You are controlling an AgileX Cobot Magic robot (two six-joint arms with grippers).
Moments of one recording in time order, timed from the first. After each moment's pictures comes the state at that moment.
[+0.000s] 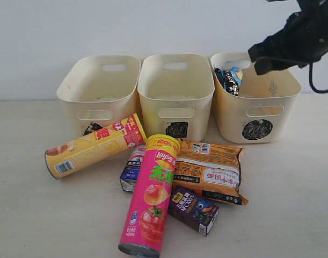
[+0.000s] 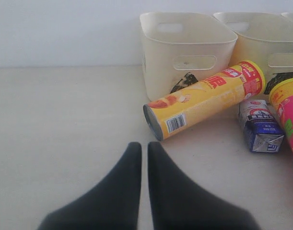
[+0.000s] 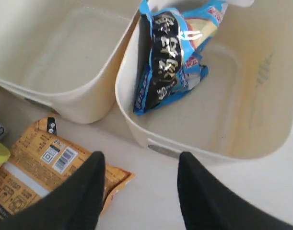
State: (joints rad) left arm -0.12 0.00 0.00 0.00 0.30 -0.05; right arm 0.17 1.60 -1.35 0.26 0.66 -0.37
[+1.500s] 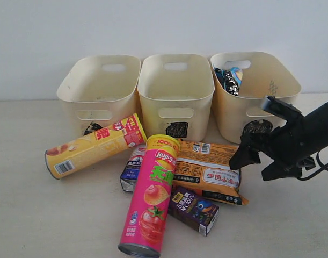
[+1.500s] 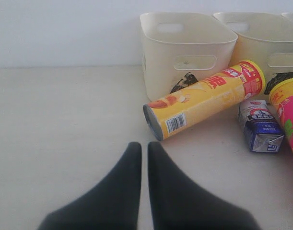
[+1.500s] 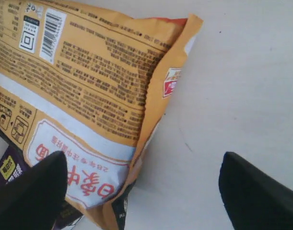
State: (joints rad) left arm -0.12 0.00 0.00 0.00 0.30 -0.05; right arm 0.04 1.92 -1.06 0.94 0.73 -0.76
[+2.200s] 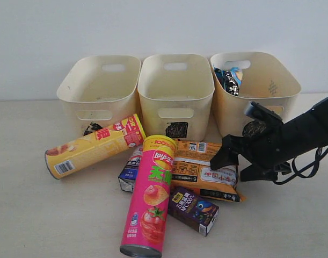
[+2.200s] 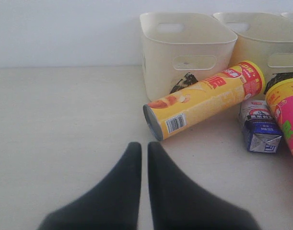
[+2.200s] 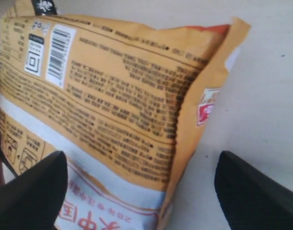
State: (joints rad) left arm -0.12 0.00 0.00 0.00 0.30 -0.05; right arm 0.11 2.01 -1.07 1.13 0.67 -0.87
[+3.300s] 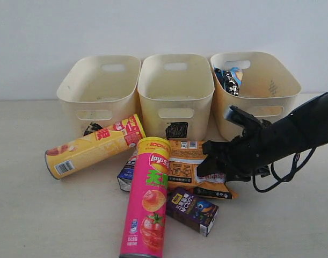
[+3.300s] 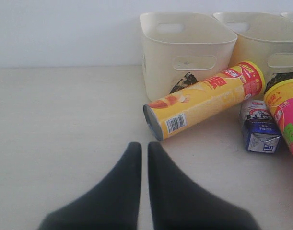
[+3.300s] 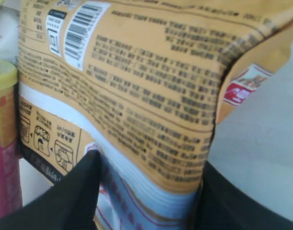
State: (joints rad) left arm -0.12 0.00 0.00 0.00 0.30 -0.05; right arm 0.20 2.03 -1.07 1.23 0.65 -0.96
